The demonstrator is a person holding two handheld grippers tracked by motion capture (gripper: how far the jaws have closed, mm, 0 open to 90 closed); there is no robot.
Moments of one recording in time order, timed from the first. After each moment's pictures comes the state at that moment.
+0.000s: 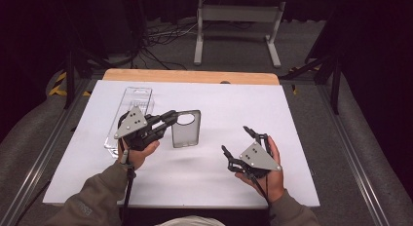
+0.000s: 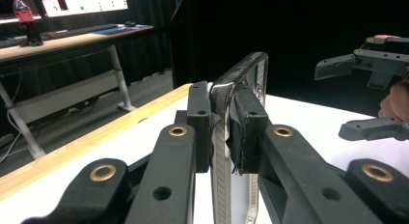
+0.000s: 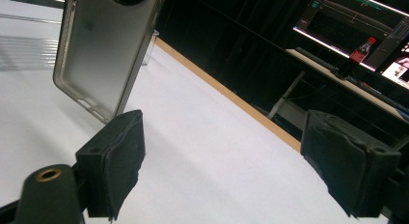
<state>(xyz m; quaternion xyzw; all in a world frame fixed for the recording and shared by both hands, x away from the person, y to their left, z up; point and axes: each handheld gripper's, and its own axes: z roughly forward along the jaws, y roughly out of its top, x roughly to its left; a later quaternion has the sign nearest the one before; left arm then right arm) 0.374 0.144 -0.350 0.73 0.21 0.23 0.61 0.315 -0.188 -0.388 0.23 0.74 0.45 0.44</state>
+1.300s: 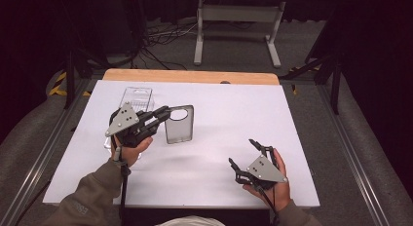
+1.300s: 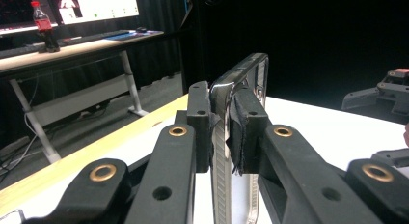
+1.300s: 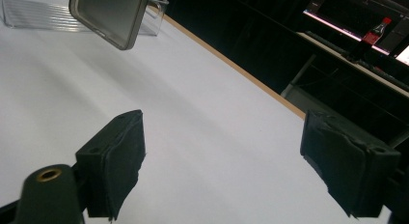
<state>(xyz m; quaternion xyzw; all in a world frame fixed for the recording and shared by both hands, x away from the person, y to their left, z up) 0.377 0.161 -0.343 0.72 0.21 0.24 0.61 0.298 -0.210 -0.421 0.24 0.76 0.44 0.42</state>
